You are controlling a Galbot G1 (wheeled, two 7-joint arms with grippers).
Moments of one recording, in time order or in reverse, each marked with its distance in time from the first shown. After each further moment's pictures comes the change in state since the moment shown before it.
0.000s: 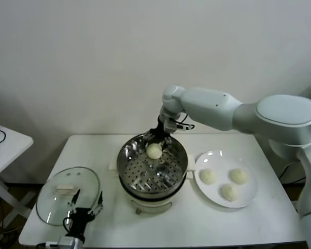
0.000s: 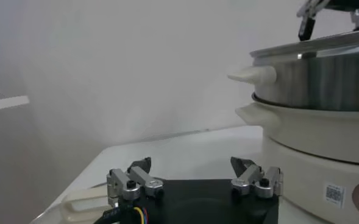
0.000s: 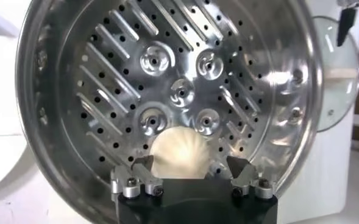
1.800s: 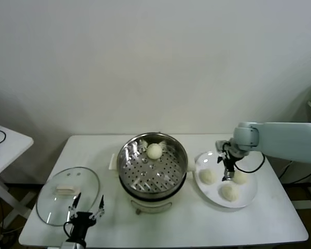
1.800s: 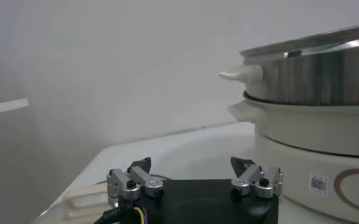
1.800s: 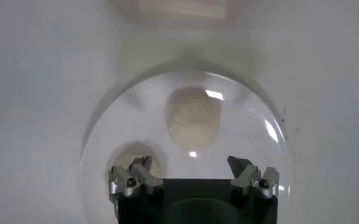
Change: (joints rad) left arm 0.037 -0.023 0.003 -0.015 0.040 -0.014 -0.003; right arm -0.039 -0.475 -0.272 0.358 0.655 -1.170 0.076
